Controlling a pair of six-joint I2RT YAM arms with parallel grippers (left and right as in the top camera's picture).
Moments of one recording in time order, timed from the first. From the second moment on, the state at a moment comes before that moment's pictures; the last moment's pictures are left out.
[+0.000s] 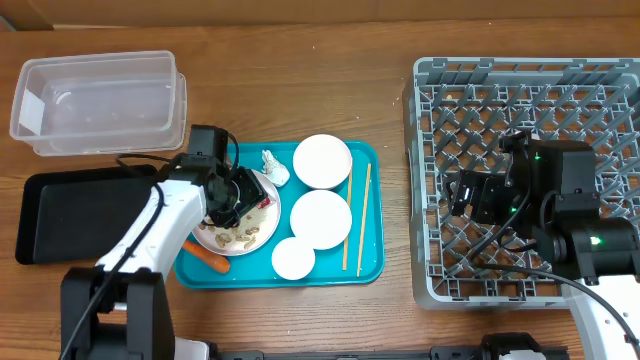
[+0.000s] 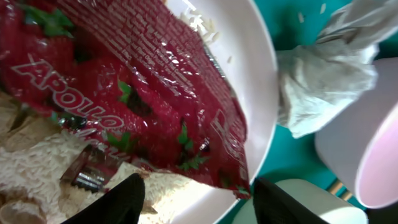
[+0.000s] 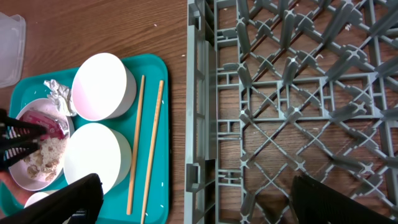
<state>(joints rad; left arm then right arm) -0.10 1.60 0.93 -0.66 0.25 -0.73 0.05 1.03 1.05 -0.98 -0.24 0.23</state>
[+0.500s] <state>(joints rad) -0.11 1.63 0.94 -0.63 0.25 -0.76 0.05 1.03 1.05 -0.99 -0.24 0.23</state>
